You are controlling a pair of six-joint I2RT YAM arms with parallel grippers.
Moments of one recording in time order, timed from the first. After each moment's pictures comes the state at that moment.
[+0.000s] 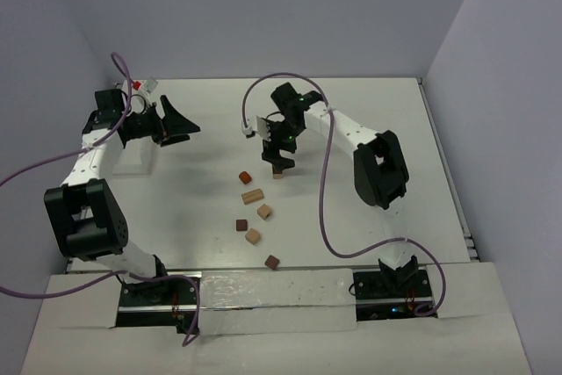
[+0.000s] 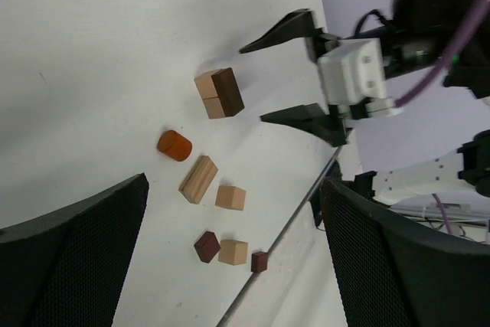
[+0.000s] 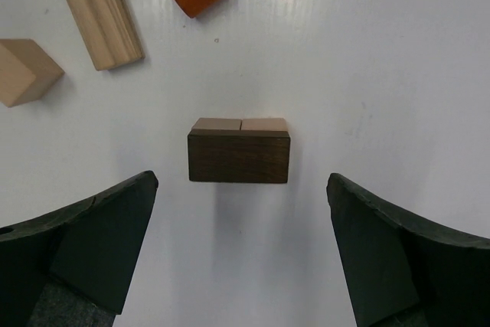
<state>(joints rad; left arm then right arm) 0.18 1.58 1.21 -0.47 1.09 -0.26 0.58 2.14 1.84 -0.96 -0.48 -0.98</state>
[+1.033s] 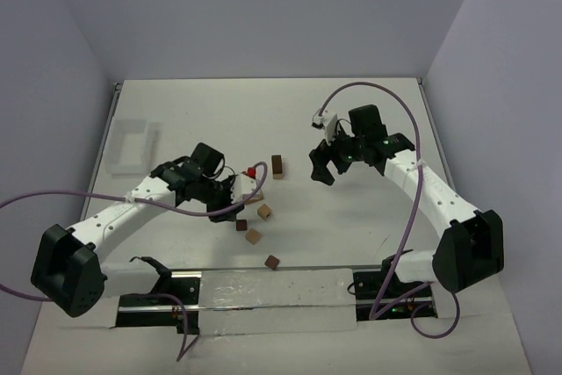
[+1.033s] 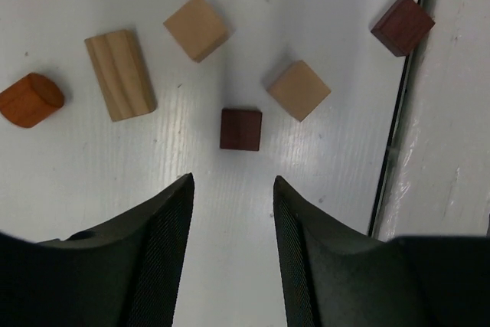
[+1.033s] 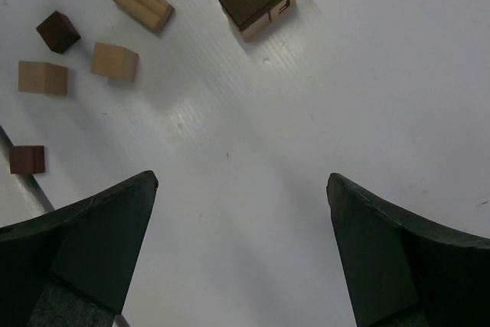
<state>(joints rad) -0.61 1.24 0.87 -0.75 0.50 0.76 0.34 1.32 1.05 -0.60 -0.50 -0.39</state>
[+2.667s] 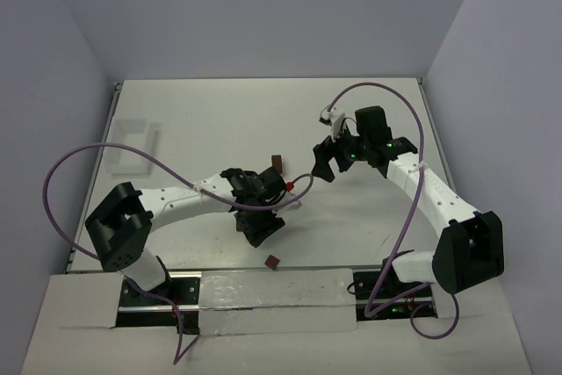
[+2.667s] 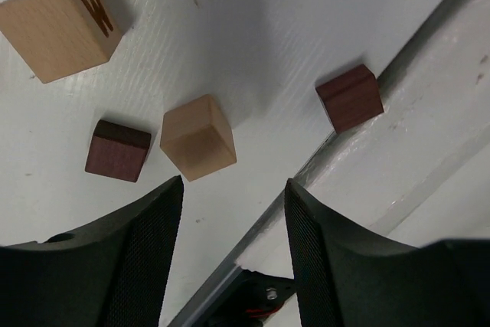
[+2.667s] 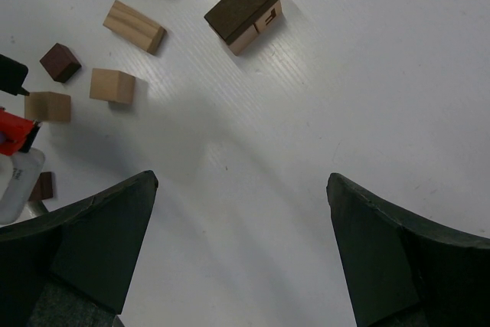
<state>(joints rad) -1.03 1.61 1.08 -0.86 0.12 0.03 0.29 1.30 0.99 -0.49 -0.54 -0.29</state>
